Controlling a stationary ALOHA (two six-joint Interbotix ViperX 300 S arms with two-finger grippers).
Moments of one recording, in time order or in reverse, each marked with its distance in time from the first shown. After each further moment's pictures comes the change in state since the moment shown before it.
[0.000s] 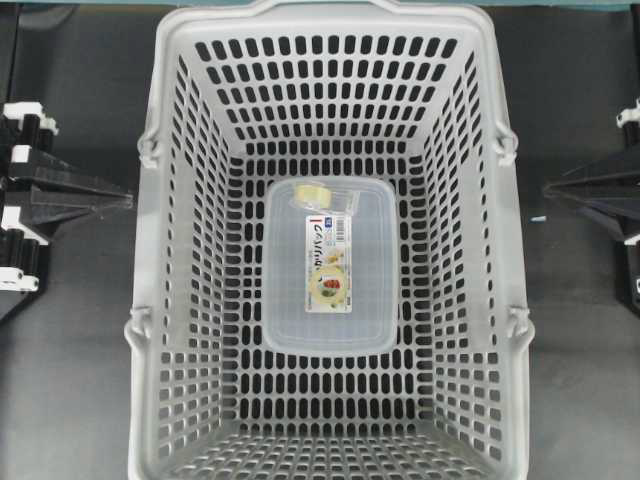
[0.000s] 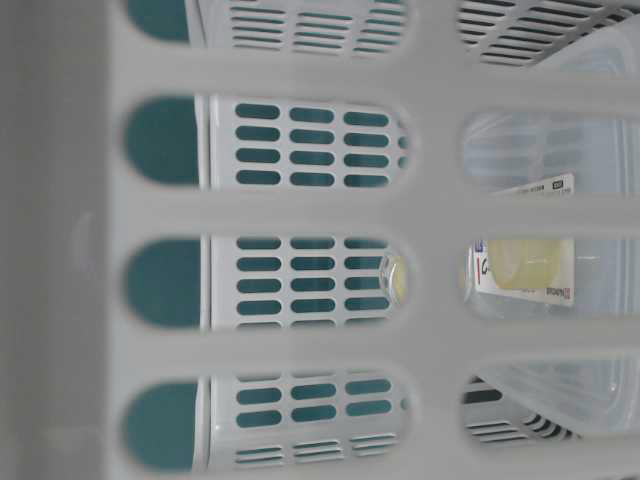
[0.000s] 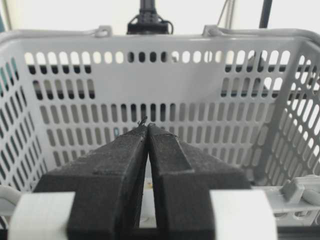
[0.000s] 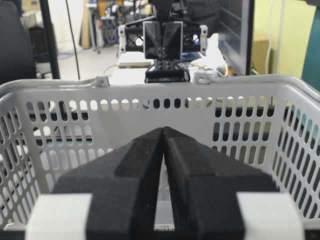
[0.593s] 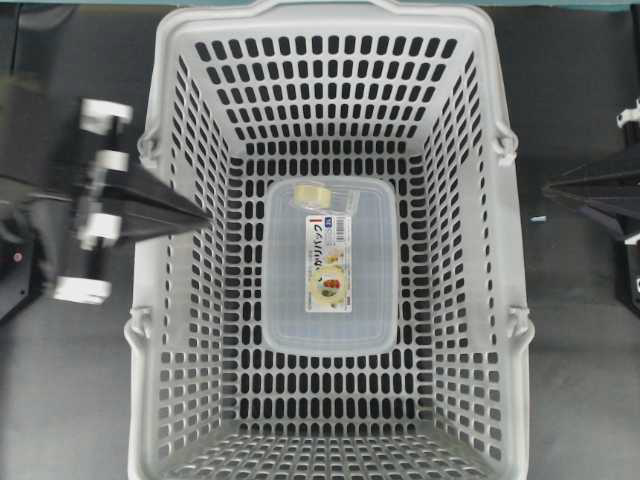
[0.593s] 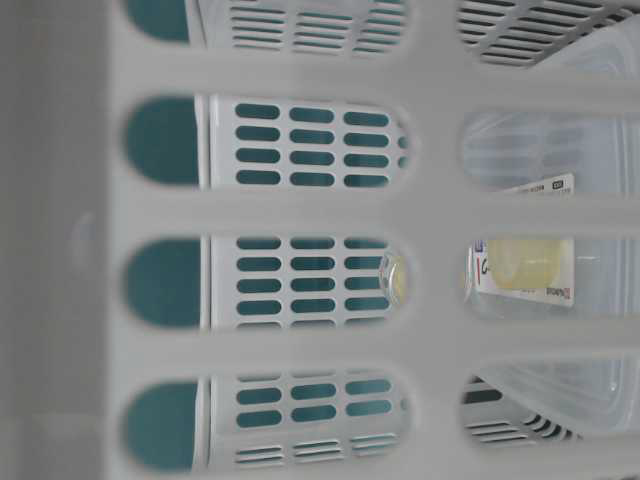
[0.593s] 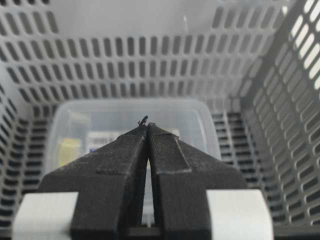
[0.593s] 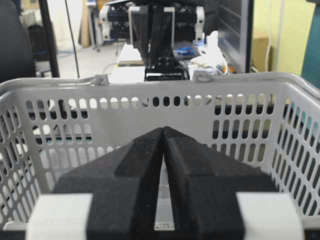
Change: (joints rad) left arm -0.060 0.382 -0.491 0.037 0.589 -0.055; right arm -0.002 -0.005 0.000 0.003 0.011 0.002
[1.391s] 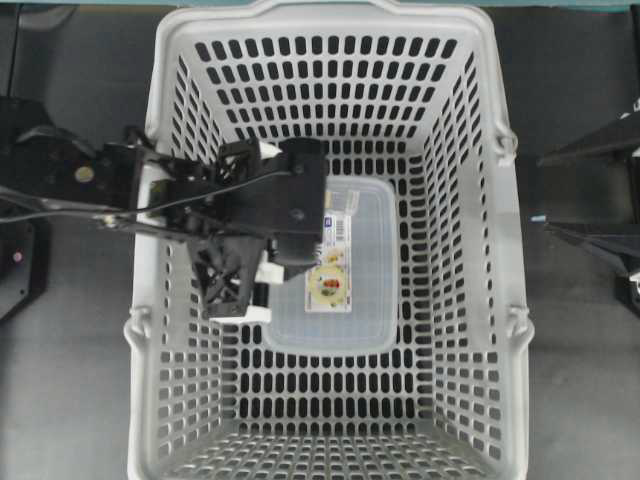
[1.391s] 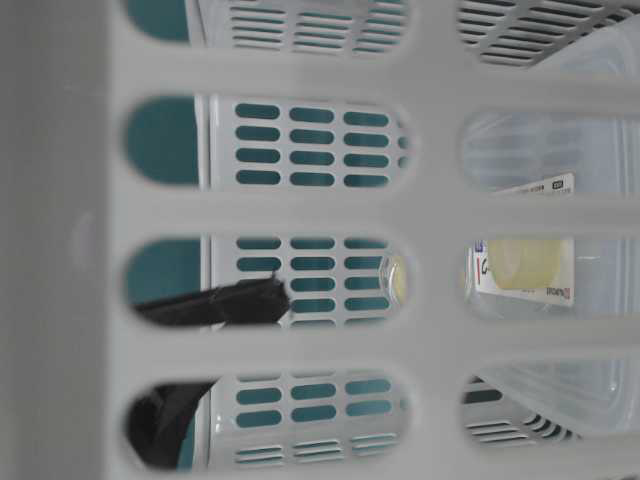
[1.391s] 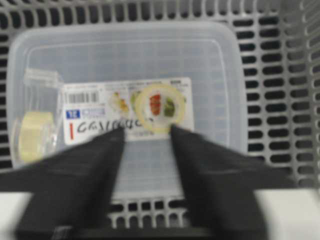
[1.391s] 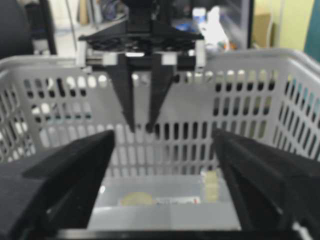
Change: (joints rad) left arm -0.005 0.492 -0.416 0.000 0.437 0.014; right arm 0.000 -0.020 -0.005 0.003 0.107 0.006
